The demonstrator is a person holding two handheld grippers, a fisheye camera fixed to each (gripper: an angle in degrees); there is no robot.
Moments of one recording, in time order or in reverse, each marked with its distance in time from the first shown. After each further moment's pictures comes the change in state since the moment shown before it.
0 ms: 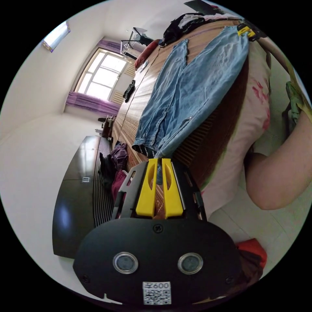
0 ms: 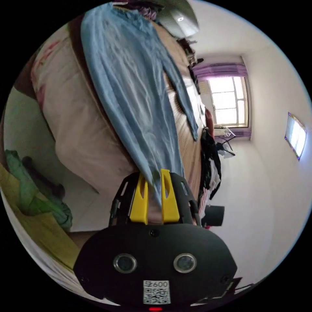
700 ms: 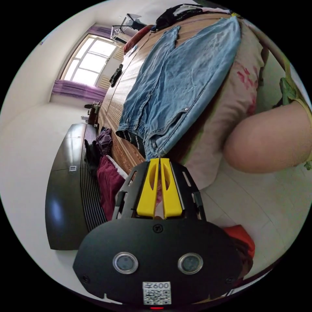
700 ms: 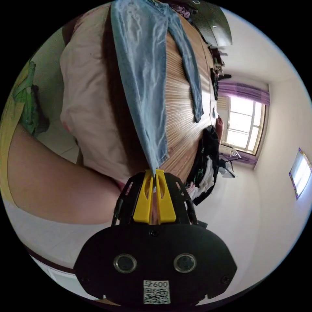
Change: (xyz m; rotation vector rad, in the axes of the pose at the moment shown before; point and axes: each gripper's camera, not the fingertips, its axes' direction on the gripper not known) left arm 0.028 -0.167 0.028 -0.124 0.125 0.016; right arm 0.240 -0.014 0.119 0.009 -0.001 -0.376
